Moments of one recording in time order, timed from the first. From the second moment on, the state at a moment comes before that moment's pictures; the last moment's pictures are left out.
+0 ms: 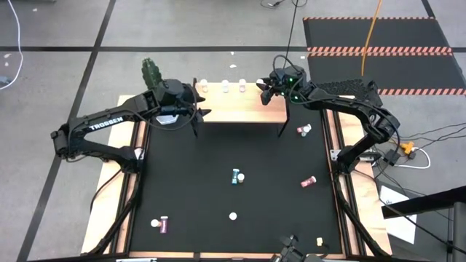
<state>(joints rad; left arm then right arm) 0.47 1.20 1.07 -0.42 0.02 -0.01 -0.76 1.56 0.96 0.26 -0.16 0.02</state>
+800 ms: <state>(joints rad) 0.47 1.12 1.26 -0.67 -0.05 -0.04 -0.73 1.38 0.96 0.21 -0.04 0.13</state>
